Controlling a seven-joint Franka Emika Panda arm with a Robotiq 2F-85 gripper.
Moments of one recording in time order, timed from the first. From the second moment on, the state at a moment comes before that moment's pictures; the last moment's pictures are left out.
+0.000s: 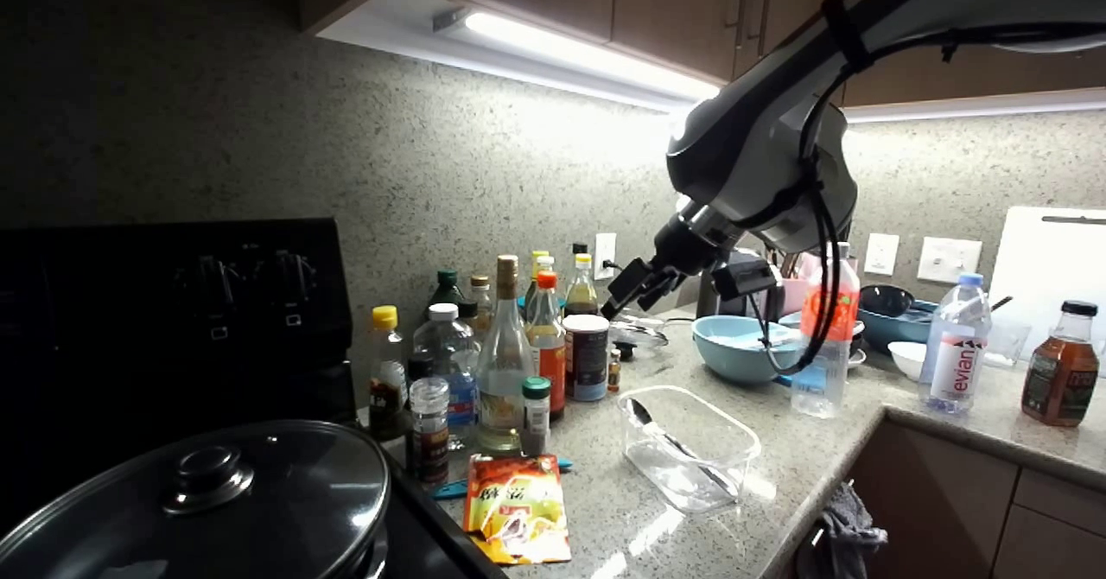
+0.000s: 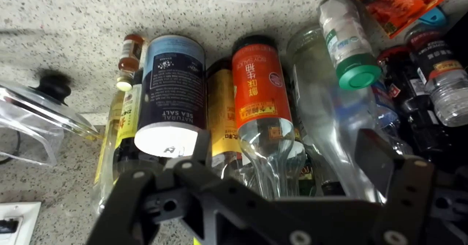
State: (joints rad) arm -0.23 0.18 0.20 -2.13 0.66 2.93 -0.76
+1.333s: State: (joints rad) arm -0.22 0.23 0.14 -2.18 0.59 2.90 -0.60
